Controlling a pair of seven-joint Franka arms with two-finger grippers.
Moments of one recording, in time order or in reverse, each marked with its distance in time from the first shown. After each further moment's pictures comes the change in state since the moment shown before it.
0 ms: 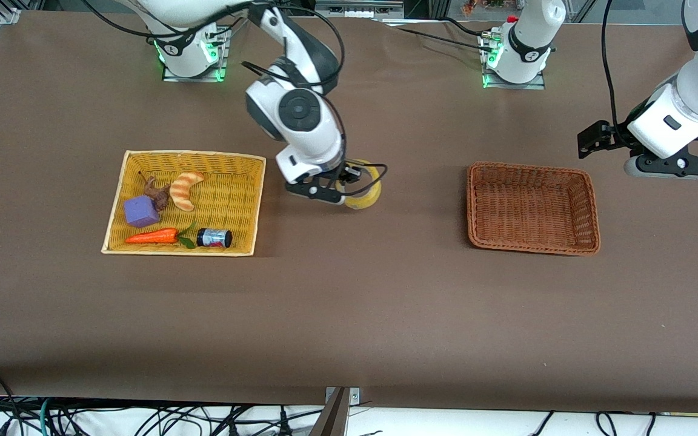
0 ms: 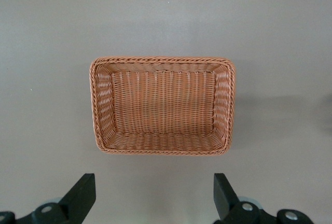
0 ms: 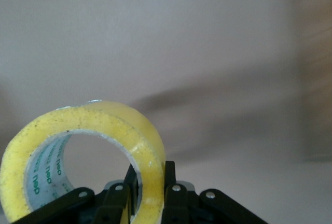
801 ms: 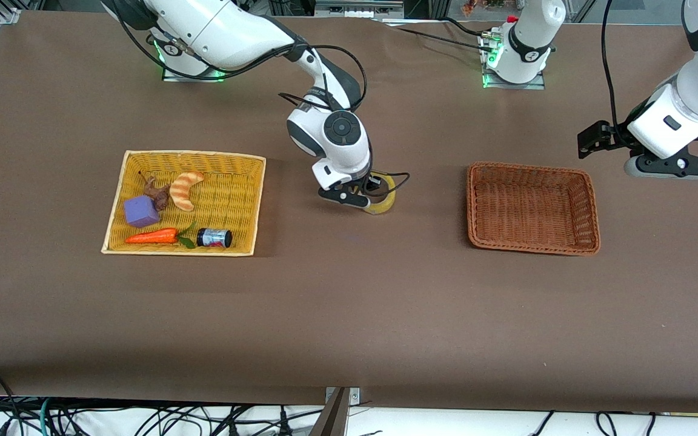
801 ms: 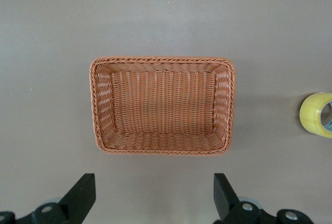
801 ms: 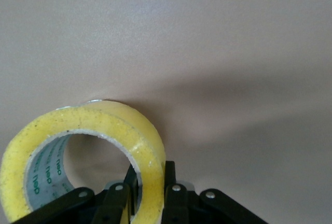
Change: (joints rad) left arm 0.000 0.001 0.000 0.000 0.000 0.000 -0.001; right arm 0.063 0.180 -0.008 0.026 -0.114 0.146 0.083
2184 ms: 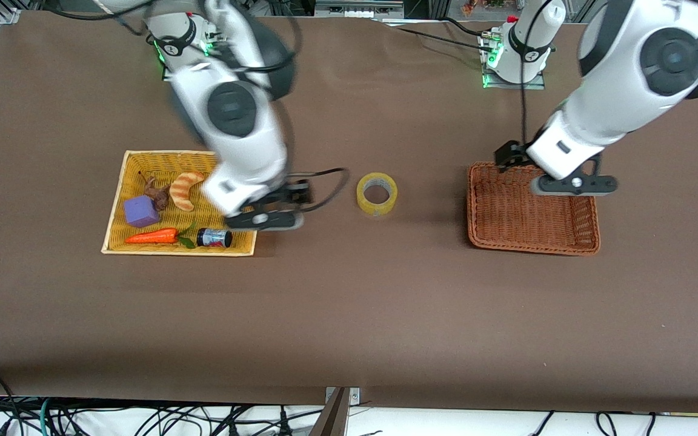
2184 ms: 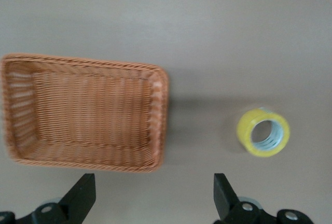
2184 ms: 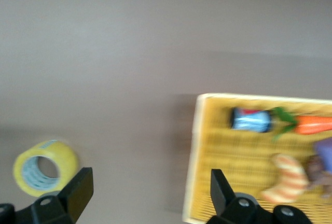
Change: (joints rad) left arm -0.006 0.127 -0.243 -0.020 -0.064 0.173 -0.329; right arm -0.276 -0.241 -0.044 0.367 0.041 -0.644 -0.686
